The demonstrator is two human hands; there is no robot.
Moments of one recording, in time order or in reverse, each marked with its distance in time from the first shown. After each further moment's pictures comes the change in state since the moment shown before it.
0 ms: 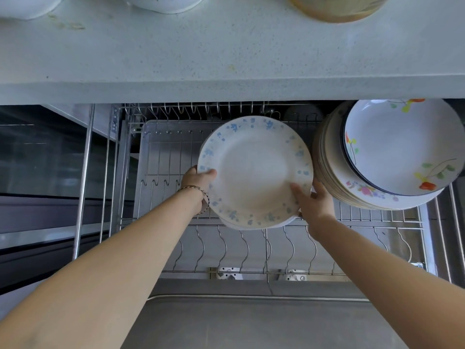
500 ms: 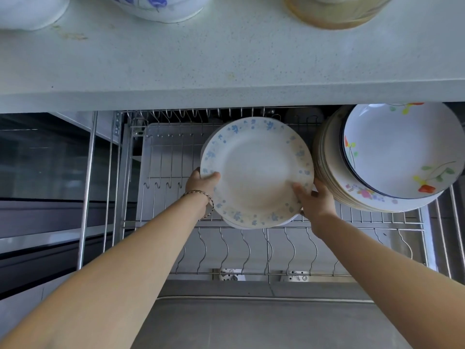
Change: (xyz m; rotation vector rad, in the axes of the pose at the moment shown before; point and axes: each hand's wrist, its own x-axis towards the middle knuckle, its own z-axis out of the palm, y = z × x) left_hand -0.004 0.000 0.004 0.065 0.046 0.049; right_hand 0.010 -0.002 -0.001 -0.027 -0.009 -0.024
